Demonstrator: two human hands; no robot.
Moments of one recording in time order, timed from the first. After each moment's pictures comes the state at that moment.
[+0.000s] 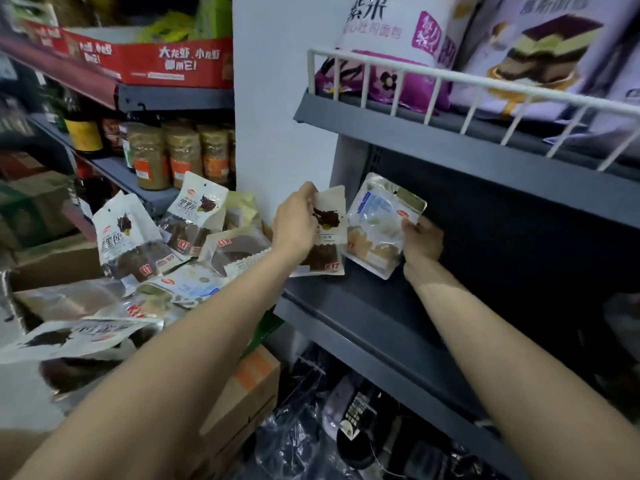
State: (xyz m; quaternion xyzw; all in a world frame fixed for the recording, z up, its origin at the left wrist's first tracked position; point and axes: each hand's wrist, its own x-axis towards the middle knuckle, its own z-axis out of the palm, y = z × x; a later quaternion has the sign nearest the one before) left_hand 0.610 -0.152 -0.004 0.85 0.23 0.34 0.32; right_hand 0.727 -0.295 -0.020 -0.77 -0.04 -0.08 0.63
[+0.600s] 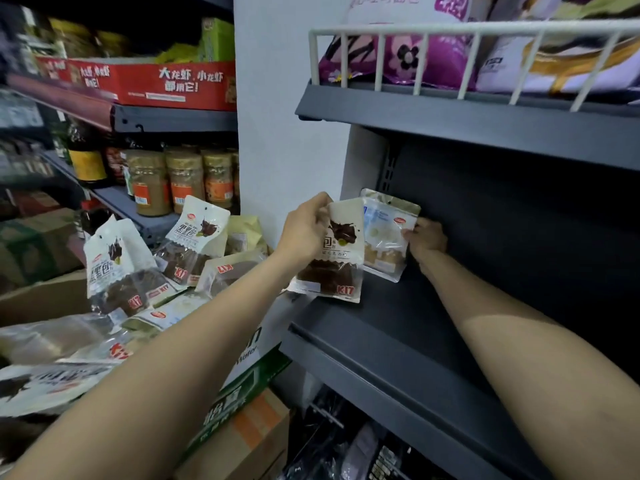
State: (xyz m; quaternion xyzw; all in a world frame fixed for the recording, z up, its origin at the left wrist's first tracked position) left_hand 0.644 -0.119 -0.015 0.85 0.12 0.32 0.40; right_hand 0.816 -0.255 -0.040 -0.86 -0.12 -0.05 0.49
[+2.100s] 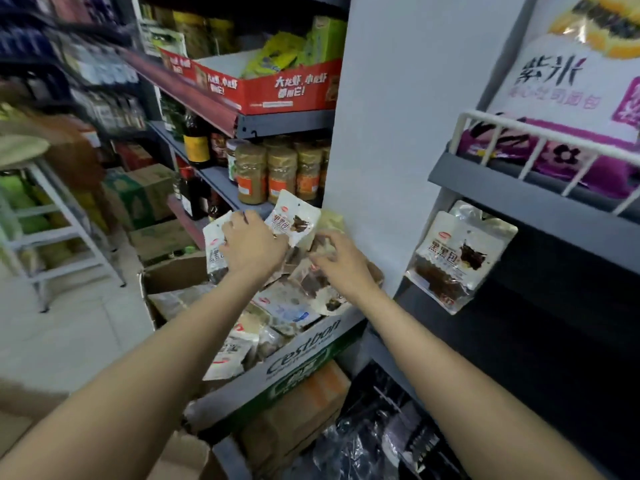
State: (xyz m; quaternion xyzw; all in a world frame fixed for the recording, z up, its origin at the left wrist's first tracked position) left_hand 0.510 -0.007 0.001 0.80 0.52 0.21 0.21; right_hand 0.606 -0.109 -0.018 -0.80 -0.41 0.16 0.41
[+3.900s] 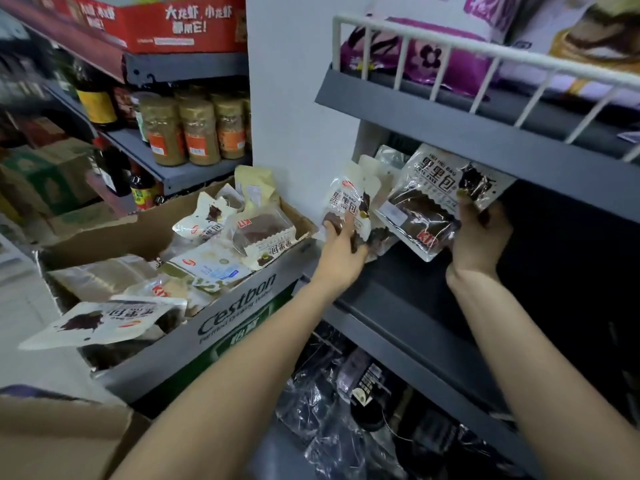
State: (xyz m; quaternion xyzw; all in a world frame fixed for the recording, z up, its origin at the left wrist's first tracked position) left_hand 0.611 -0.188 -0.047 0.85 0.21 0.11 0.47; right_hand 0.685 -0.315 0.013 -0.61 -0.05 -0.11 0.78
